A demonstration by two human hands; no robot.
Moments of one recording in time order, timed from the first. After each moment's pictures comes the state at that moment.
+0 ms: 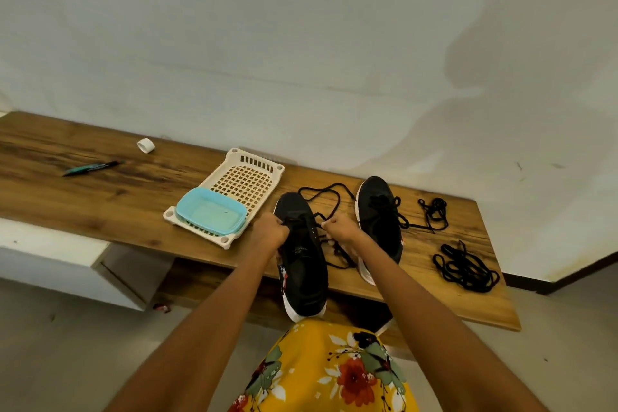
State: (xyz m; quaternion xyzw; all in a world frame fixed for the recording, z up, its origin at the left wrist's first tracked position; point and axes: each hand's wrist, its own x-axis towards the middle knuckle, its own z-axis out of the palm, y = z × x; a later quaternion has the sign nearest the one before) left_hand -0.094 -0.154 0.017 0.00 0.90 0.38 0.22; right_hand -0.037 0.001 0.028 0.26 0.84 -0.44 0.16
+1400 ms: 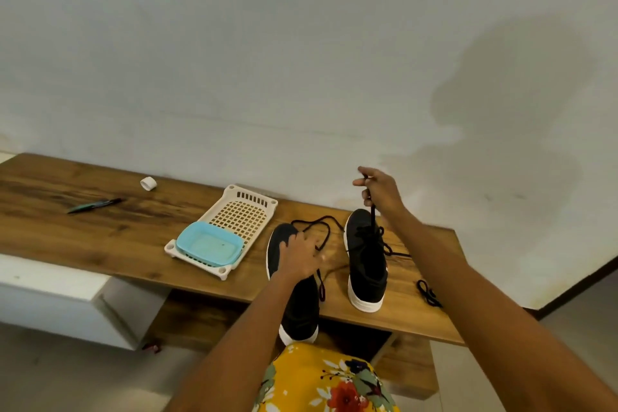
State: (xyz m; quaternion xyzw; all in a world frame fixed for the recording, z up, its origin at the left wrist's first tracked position) left_hand -0.045 -0.121 0.067 0.26 0.93 0.21 0.15; right_hand -0.023 0.049 0.170 0.24 0.73 -0.61 -0.17
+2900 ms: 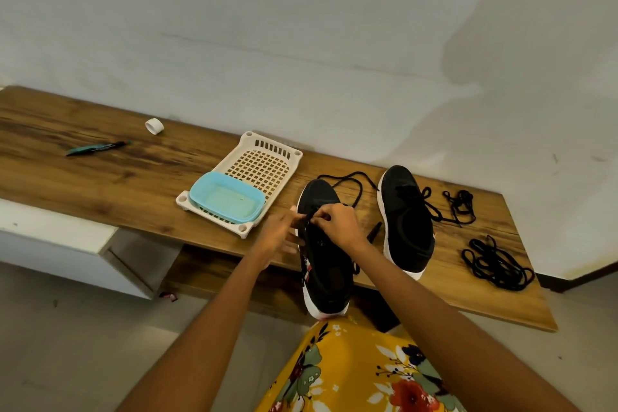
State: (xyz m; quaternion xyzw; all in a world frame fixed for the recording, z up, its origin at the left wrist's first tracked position) left_hand -0.086 -0.201 -0.007 0.04 0.74 0.60 0.30; right_hand -0.054 -0.056 -0.002 0.13 0.95 -0.30 0.00
